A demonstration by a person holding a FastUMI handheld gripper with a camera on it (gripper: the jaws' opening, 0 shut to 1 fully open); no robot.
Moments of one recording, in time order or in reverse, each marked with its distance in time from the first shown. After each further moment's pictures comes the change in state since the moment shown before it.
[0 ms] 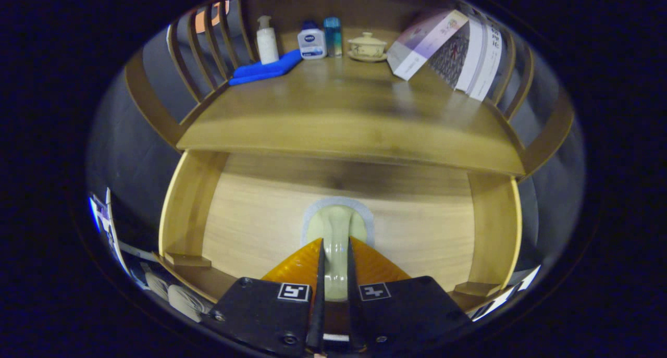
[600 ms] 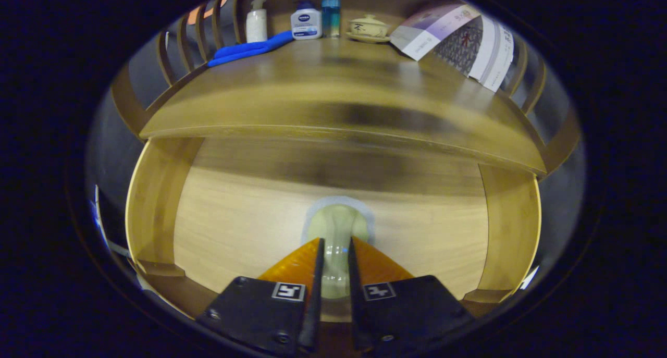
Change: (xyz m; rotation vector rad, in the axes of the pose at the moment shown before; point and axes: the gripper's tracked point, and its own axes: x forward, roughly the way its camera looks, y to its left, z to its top) arm 0.078 0.000 -0.018 -0.002 0.081 -0.056
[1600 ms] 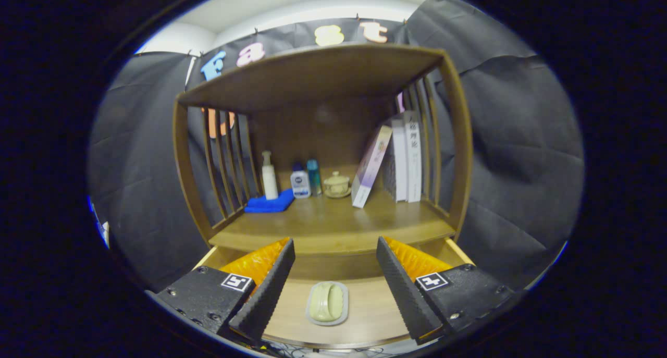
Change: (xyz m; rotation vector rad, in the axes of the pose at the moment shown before) arm -0.162 -0.034 0.050 0.135 -0.812 0.046
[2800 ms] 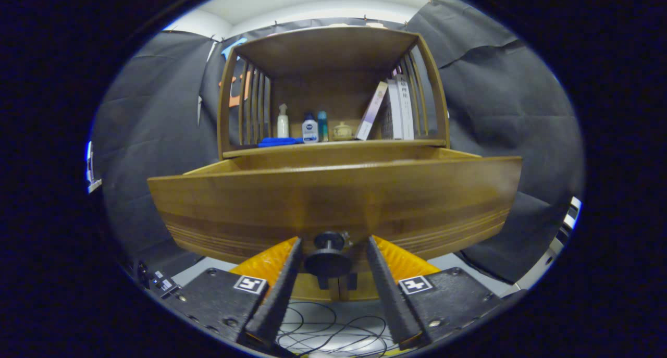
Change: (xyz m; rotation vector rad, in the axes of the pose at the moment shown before) arm -0.075 0.008 -0.212 -0.048 -0.138 -0.010
